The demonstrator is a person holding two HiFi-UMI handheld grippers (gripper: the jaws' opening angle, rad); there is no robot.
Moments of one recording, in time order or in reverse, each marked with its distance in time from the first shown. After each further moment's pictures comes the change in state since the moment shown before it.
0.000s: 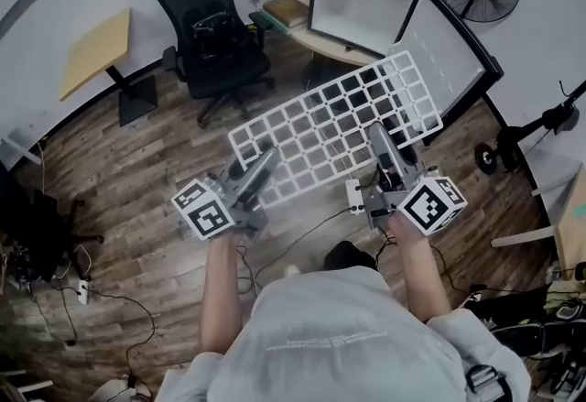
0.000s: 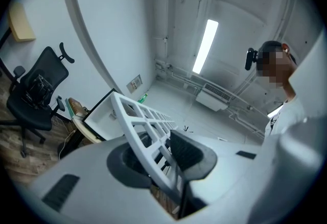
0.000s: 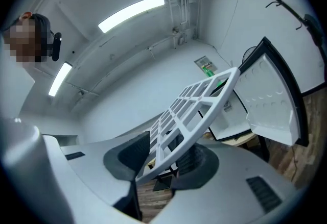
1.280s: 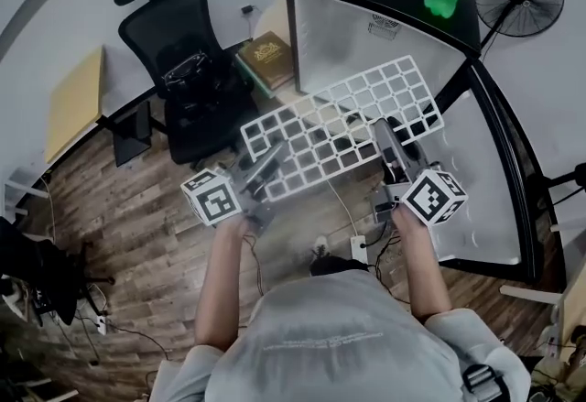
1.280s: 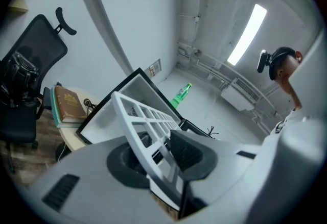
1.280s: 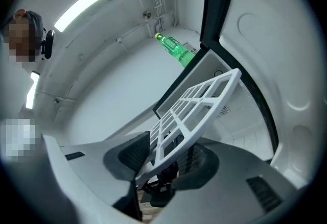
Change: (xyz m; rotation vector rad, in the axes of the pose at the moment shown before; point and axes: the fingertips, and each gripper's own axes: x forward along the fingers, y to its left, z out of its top) left arm 0.366 0.327 0.074 -0.118 0.147 0.105; right arm 0.340 -0.362 0.078 0.125 0.054 -0.070
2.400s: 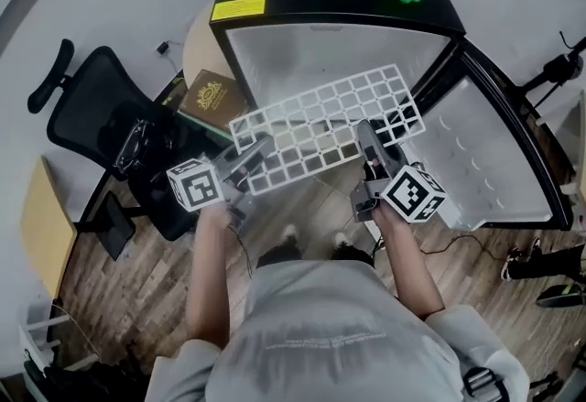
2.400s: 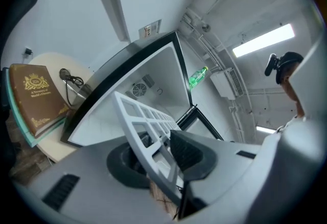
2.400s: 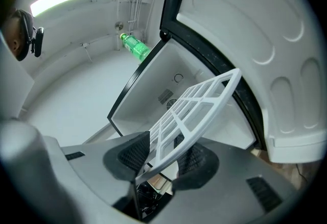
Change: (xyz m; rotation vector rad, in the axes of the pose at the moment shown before) left arm 0.115 0.131 0.035 -0.081 0.451 -0.270; right arm 0.053 -0.082 -0.035 0.135 -0.231 -0.458
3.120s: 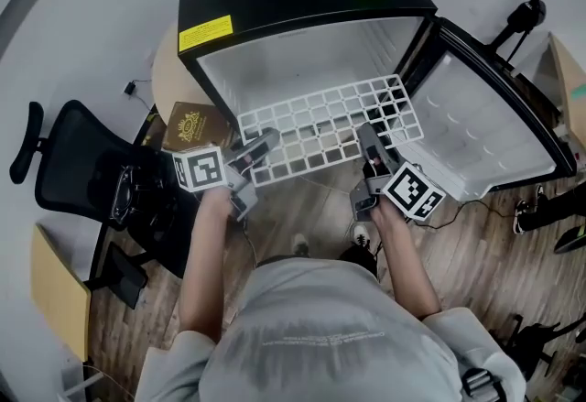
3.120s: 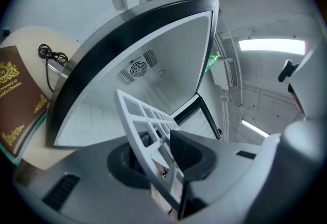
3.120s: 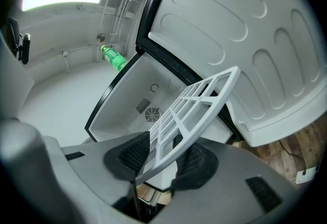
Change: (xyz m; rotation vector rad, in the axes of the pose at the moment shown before) left arm 0.059 0.032 0.003 -0.062 0.280 -0.146; right arm -0.017 -0.040 -0.012 0.127 -0.160 -0.238
